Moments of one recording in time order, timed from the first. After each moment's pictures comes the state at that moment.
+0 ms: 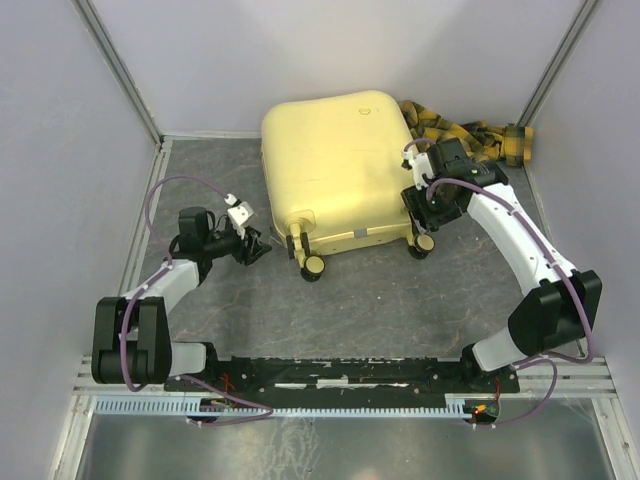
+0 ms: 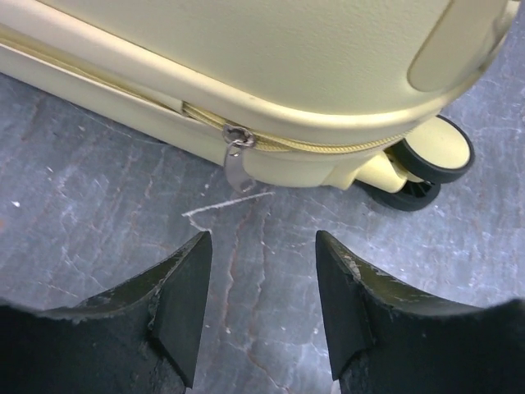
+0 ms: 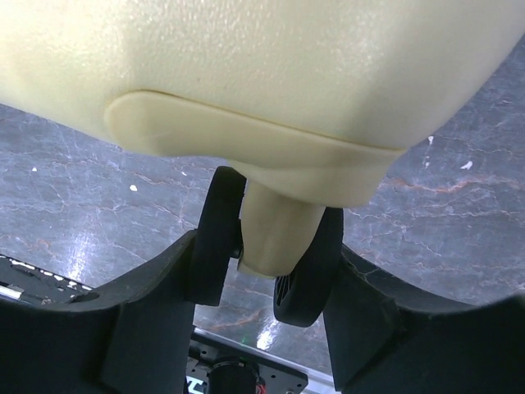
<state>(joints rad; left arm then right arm) 0.00 1.30 0.56 0.12 0.85 0.48 0.31 1.51 1.43 -1.05 -0.09 -0.13</state>
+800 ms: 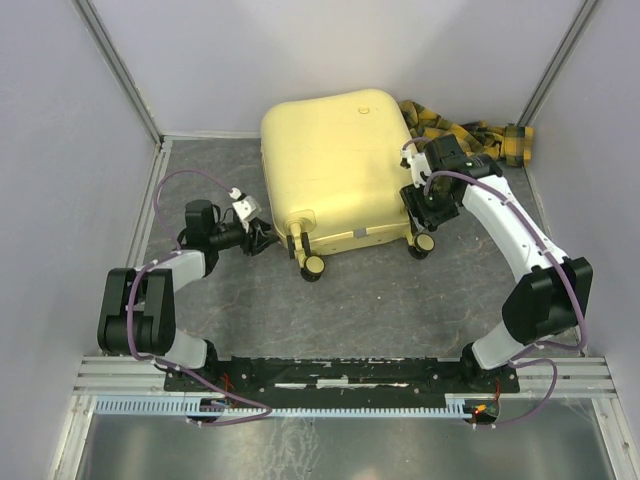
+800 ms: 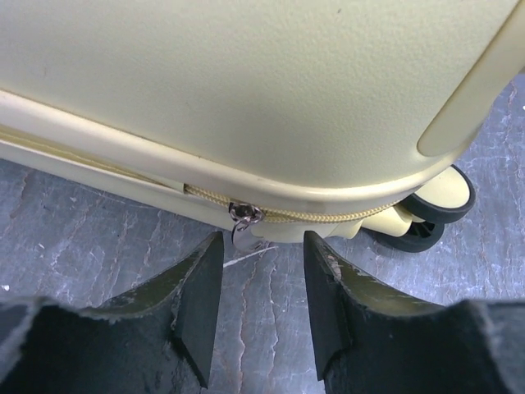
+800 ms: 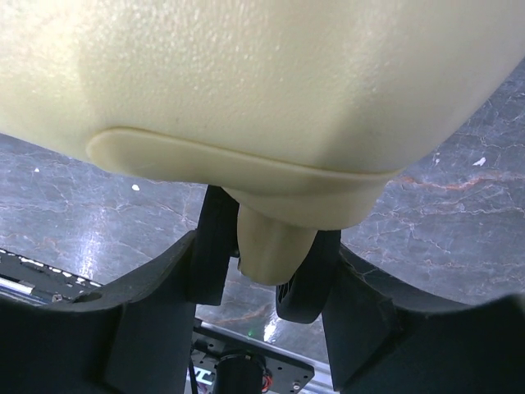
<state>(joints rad) -0.03 1.47 0.59 0.37 0.96 0.44 0.30 1.57 1.48 -1.08 -0.09 -0.11</state>
